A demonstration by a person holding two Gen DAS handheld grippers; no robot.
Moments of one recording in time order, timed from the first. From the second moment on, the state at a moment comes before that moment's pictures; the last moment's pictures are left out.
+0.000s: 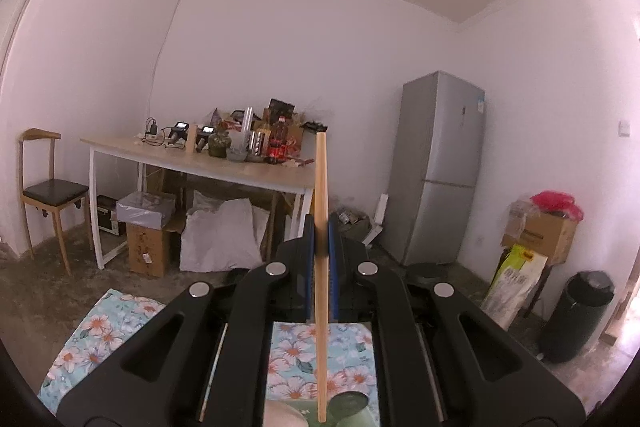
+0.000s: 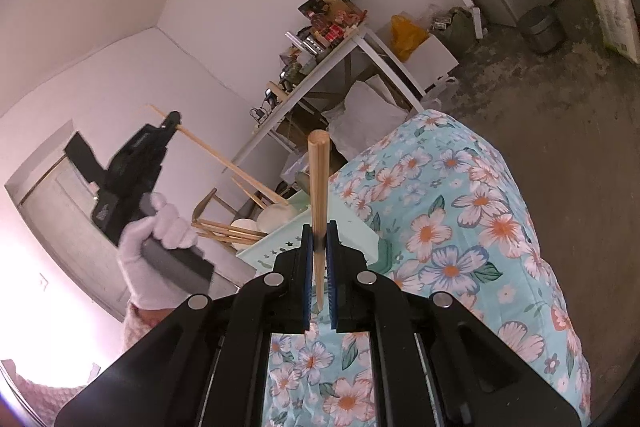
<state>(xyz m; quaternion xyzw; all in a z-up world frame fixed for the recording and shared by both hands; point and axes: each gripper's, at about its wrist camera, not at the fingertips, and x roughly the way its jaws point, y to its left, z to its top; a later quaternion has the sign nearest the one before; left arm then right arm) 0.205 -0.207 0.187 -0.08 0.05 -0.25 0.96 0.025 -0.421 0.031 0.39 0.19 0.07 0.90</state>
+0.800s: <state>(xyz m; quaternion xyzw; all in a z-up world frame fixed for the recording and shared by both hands) 0.181 -0.155 0.144 -0.09 0.13 -0.28 0.95 0.019 -0.422 0.052 0.36 0.16 0.04 0.92</state>
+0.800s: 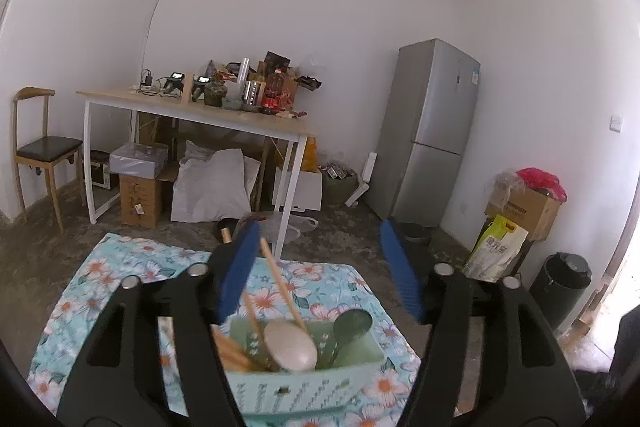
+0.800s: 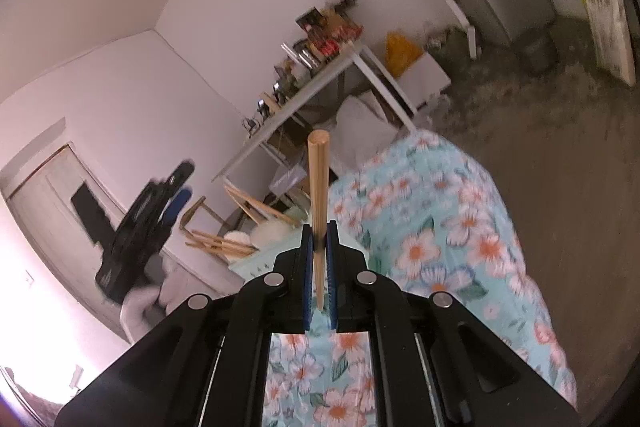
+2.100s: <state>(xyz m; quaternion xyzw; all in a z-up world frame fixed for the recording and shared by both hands) 0.087 -0.059 0.041 -0.01 0.23 -0.20 0.95 0.141 -0.349 0.099 0.14 0.22 -0.03 0.97</state>
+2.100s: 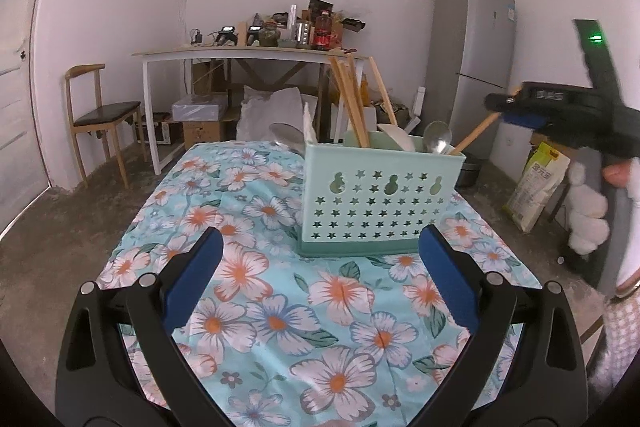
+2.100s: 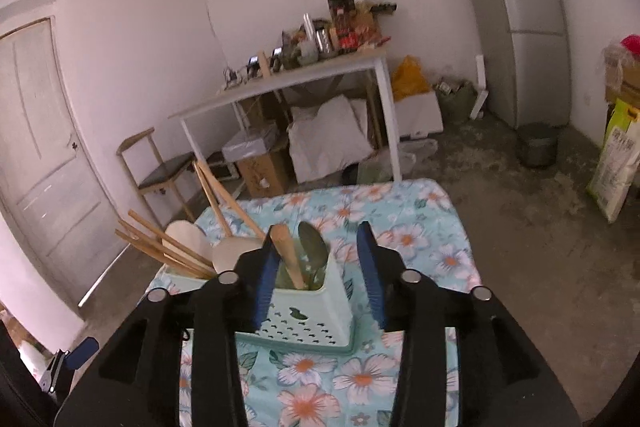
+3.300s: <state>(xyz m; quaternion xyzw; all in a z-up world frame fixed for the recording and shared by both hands) 0.099 -0.035 0.059 0.02 0.29 -0.05 0.96 0.064 -0.236 0.045 0.04 0.26 -0.20 0.94</state>
